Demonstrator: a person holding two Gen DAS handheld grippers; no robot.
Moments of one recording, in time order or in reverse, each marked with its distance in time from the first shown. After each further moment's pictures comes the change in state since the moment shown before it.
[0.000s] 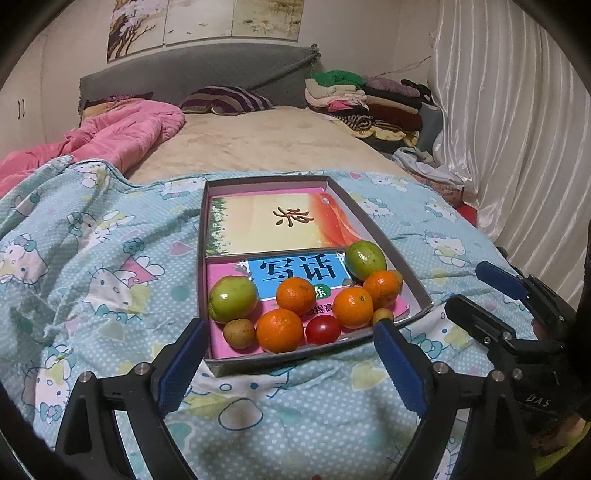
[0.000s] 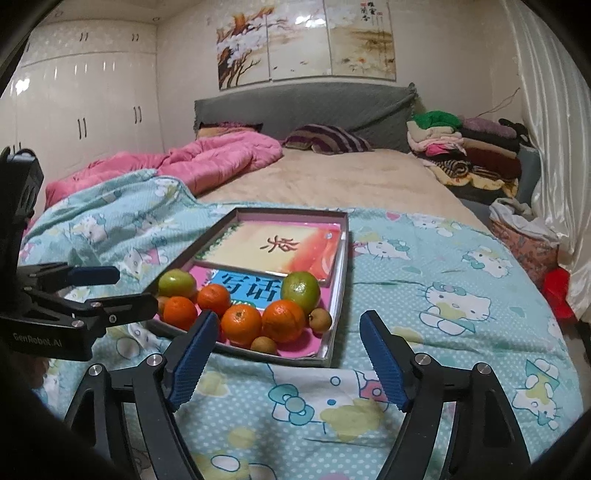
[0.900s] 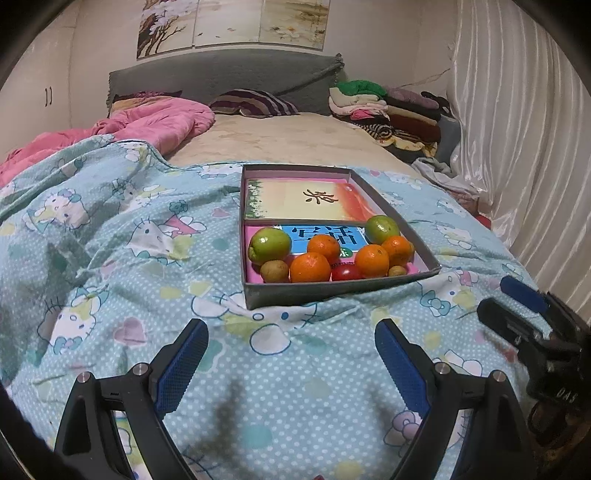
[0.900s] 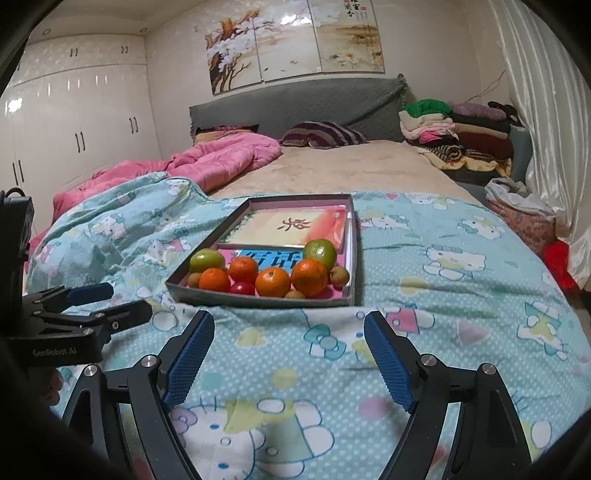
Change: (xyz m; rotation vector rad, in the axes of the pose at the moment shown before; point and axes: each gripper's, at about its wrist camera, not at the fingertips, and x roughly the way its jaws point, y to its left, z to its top) left arm -0.040 0.012 -0.060 -0.070 -0.036 0.069; right arm -0.045 0.025 -0.039 0.072 0.010 0.011
